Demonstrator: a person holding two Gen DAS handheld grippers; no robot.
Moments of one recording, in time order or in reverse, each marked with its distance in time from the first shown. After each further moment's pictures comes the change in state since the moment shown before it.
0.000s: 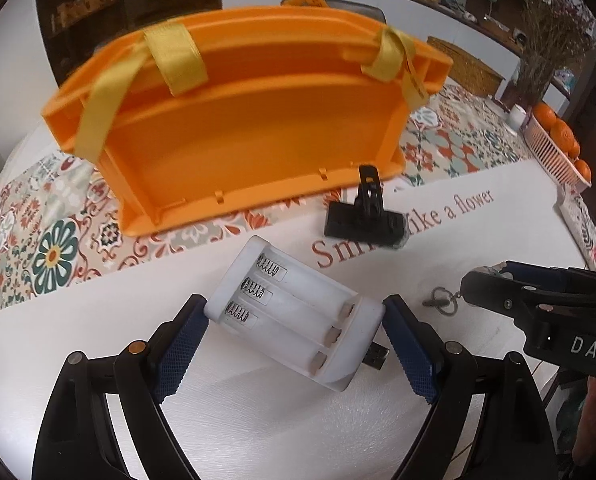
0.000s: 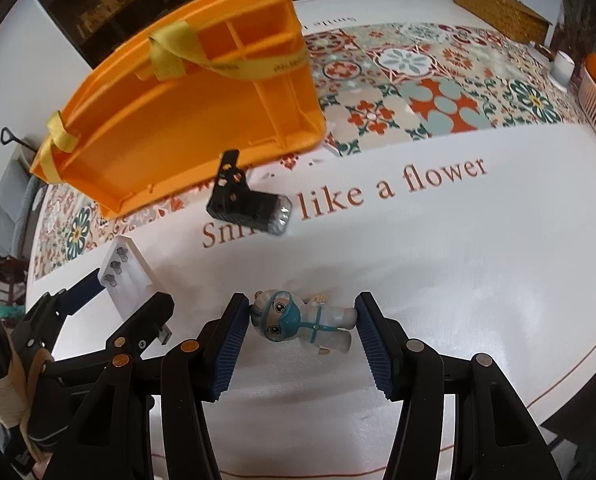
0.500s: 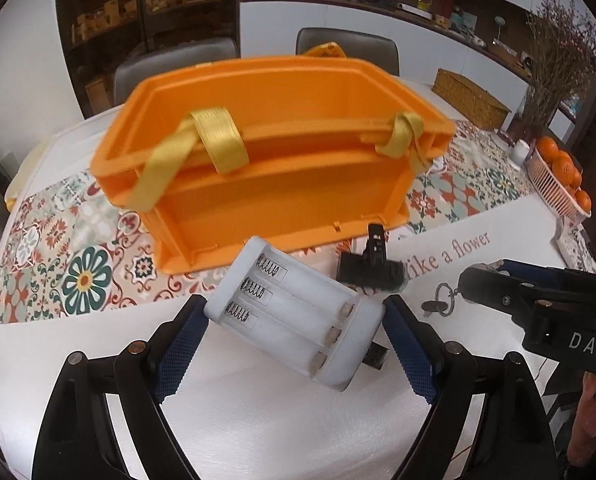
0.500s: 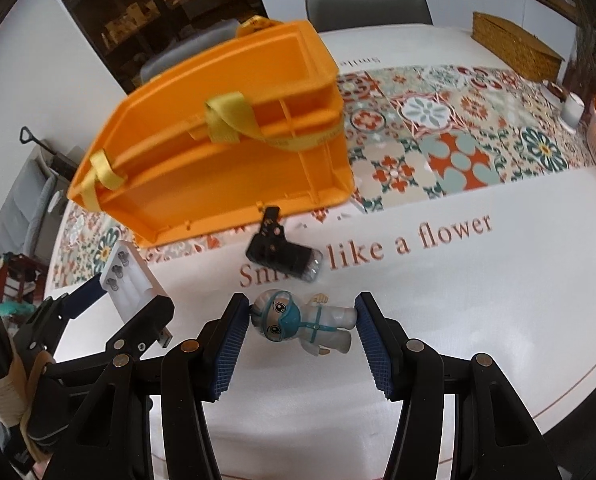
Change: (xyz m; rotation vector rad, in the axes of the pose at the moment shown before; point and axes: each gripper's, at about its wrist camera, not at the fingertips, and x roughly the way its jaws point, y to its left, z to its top) left arm -0.037 0.009 0.025 -0.036 -0.077 0.031; right arm -0.032 0.020 0.028 -0.053 -0.084 0.042
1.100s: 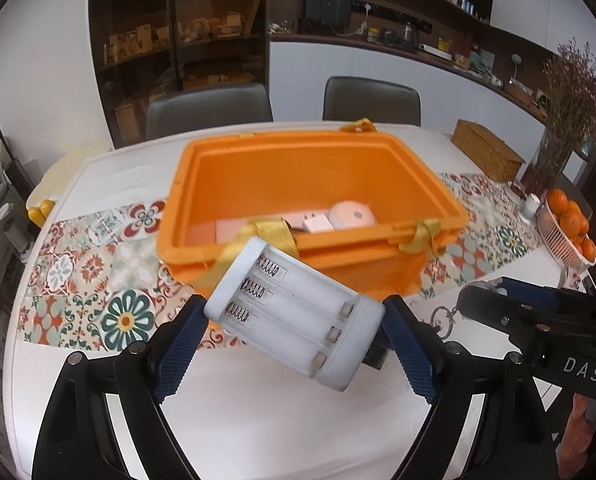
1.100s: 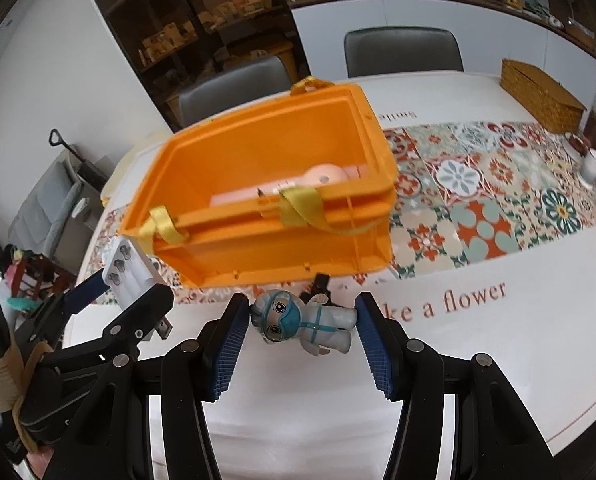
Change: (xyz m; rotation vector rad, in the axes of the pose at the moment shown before) left arm -0.043 0.020 0.042 -0.061 -0.131 0.065; right arm -0.032 0.029 0.037 -0.072 -0.111 0.077
